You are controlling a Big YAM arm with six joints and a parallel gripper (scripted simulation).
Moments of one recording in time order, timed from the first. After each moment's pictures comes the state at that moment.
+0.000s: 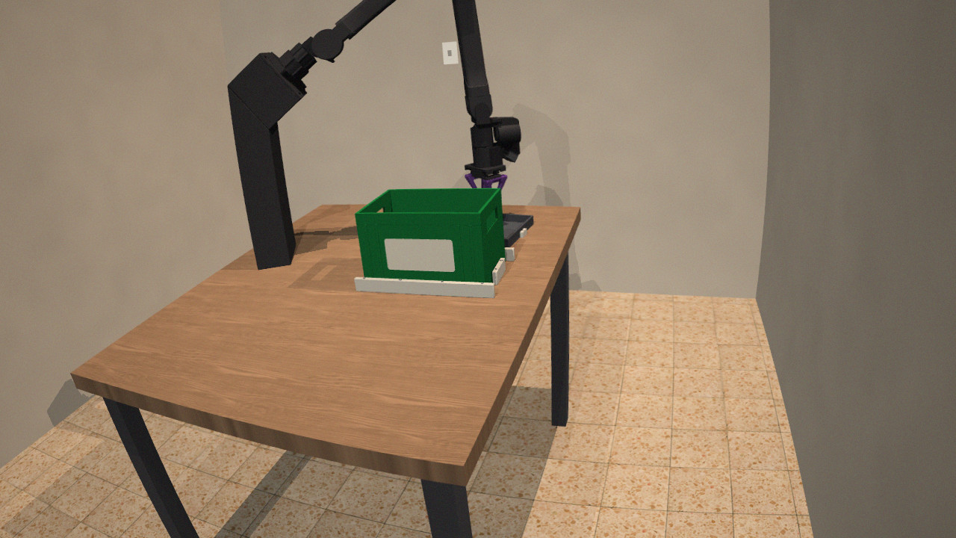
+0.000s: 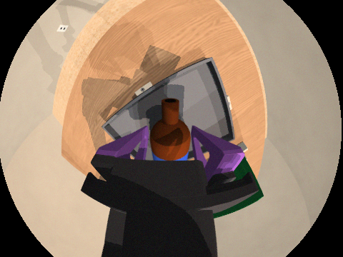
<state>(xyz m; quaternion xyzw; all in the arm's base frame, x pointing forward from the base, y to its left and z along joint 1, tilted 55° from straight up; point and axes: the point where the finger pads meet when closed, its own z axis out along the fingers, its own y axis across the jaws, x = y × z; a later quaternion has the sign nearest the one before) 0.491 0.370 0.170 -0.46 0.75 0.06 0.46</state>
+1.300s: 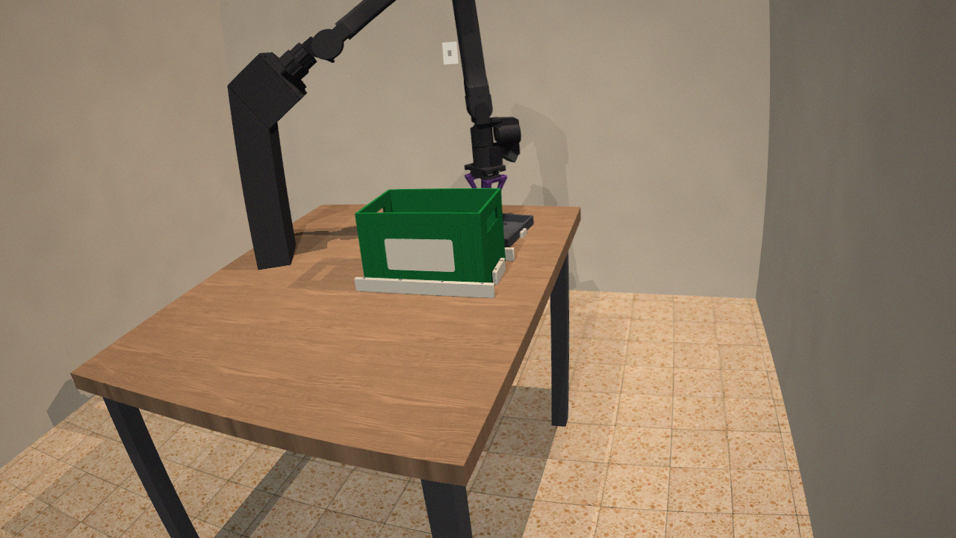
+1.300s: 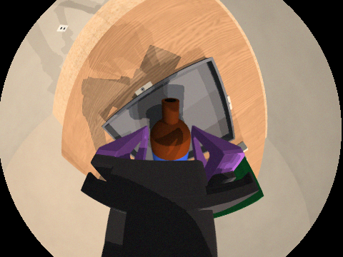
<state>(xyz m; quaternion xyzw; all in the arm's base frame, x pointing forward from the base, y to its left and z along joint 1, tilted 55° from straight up) 0.491 0.370 0.170 -0.46 0.75 0.06 0.46</state>
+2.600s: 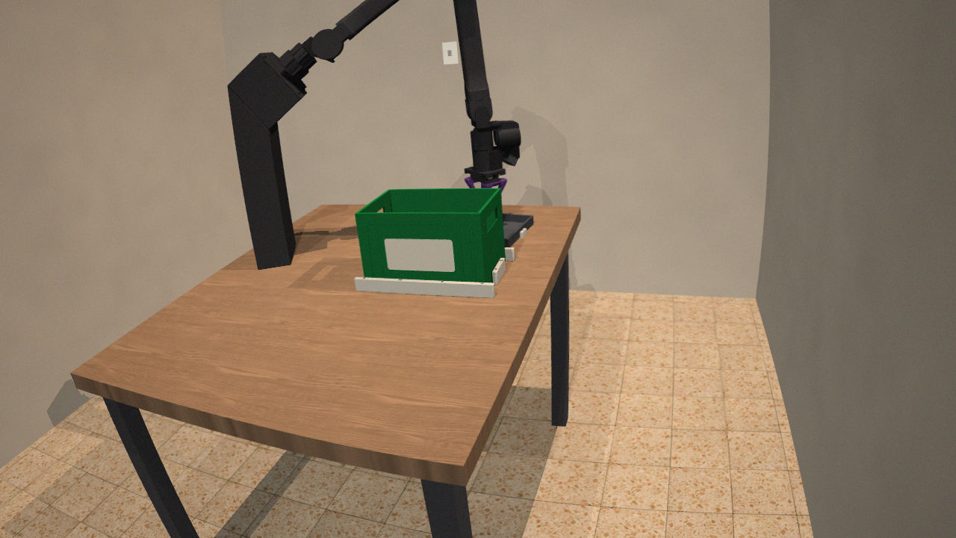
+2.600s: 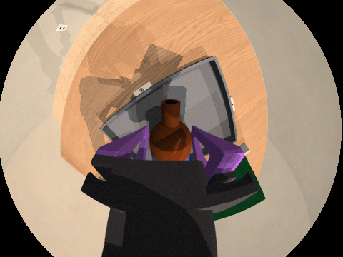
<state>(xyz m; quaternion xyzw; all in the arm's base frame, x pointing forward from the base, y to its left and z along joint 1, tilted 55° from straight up) 0.497 0.375 0.163 -0.46 0.75 0.06 0.46</state>
